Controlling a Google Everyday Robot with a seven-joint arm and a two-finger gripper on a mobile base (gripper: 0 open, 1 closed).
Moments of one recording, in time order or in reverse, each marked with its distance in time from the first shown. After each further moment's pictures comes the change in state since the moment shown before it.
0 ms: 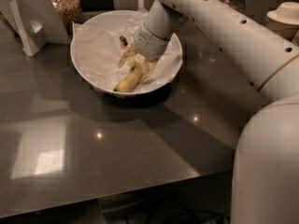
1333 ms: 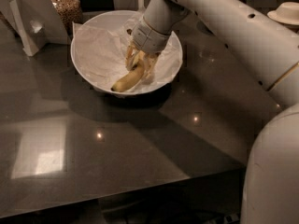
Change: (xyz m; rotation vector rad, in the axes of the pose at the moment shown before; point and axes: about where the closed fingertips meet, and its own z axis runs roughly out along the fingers) arm -0.010 -0.009 -0.023 0.015 0.054 -0.036
